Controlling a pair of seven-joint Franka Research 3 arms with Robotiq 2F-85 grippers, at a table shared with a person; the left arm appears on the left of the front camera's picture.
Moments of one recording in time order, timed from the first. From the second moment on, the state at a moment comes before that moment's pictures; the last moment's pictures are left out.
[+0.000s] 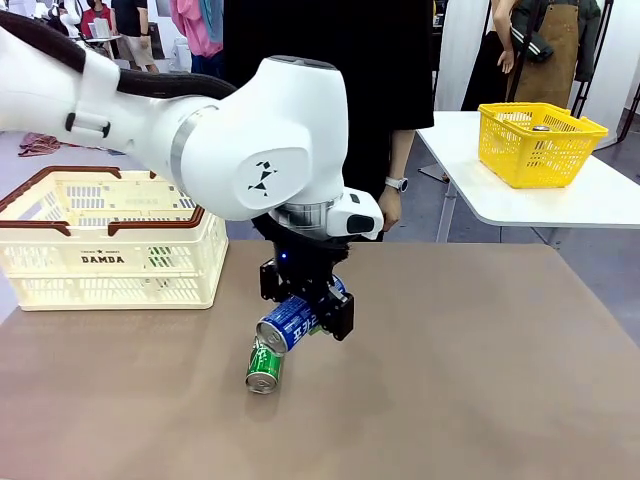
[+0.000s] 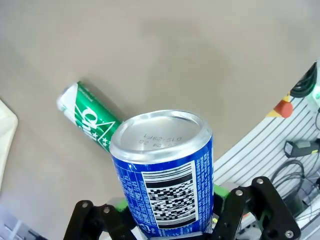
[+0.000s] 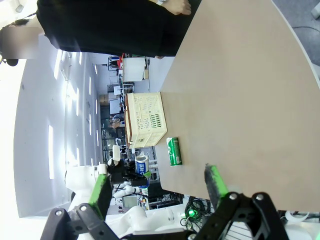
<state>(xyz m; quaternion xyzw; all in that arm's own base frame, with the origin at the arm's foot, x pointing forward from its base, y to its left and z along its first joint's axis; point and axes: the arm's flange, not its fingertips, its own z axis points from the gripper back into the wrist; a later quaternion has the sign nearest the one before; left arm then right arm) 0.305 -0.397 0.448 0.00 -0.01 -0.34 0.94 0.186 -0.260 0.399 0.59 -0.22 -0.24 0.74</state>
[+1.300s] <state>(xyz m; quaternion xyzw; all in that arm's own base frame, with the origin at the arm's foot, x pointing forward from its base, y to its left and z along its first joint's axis) 0.496 0.006 0.539 -0.01 -0.14 0.07 0.99 0.186 -0.260 0.399 0.59 -0.22 -0.24 0.74</state>
